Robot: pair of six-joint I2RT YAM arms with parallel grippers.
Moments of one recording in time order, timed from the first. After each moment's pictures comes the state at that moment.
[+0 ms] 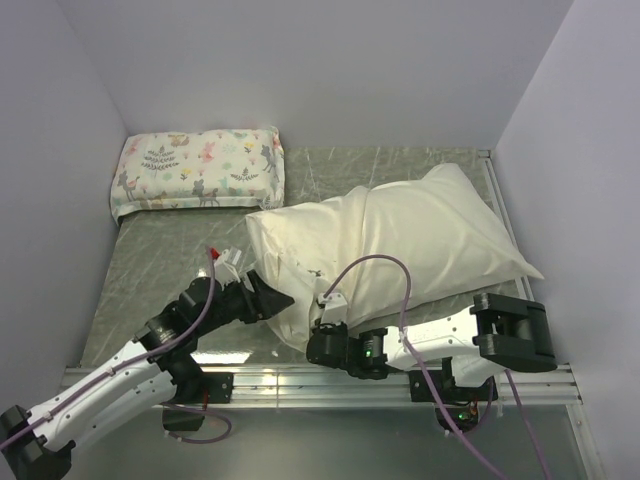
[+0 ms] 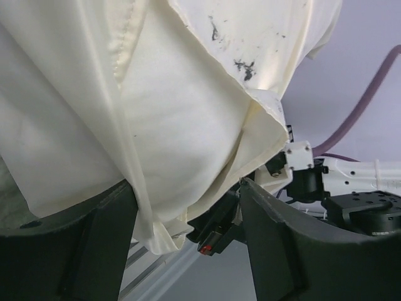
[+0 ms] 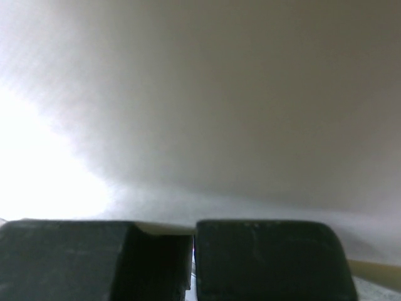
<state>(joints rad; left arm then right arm) -0.78 0.53 0.38 -0.21 0.09 -0.98 1.47 1.46 0.62 -0.09 0.57 1.02</state>
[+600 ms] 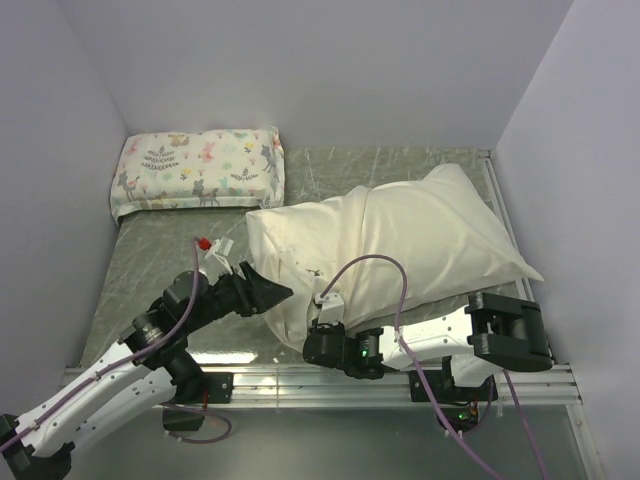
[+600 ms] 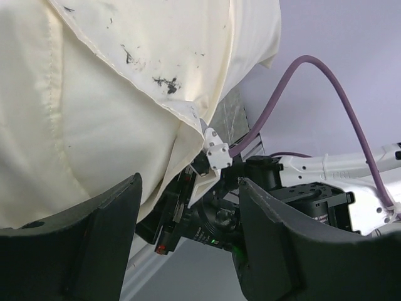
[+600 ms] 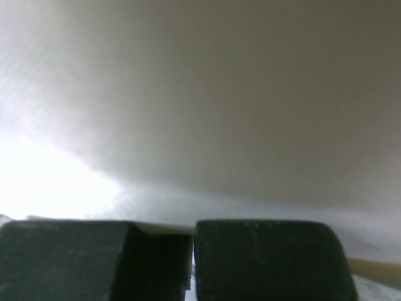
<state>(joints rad) -0.78 0.50 0.52 -0.27 0.12 -0.98 1.47 1.50 0.65 -0.09 0.57 1.02</state>
